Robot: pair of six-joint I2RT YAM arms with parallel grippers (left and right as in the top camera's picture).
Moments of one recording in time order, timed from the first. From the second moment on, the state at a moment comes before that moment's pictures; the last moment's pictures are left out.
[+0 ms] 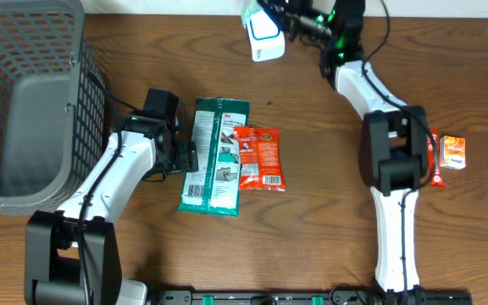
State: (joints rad) left arm -0.18 1.63 1.07 -0.88 0.02 -0.31; right arm 0.18 2.53 1.97 0.73 -0.97 1.62
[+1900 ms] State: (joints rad) left arm -0.18 1.63 1.07 -0.88 0.02 -0.31; right arm 0.17 2.51 1.98 0.85 -1.19 1.50
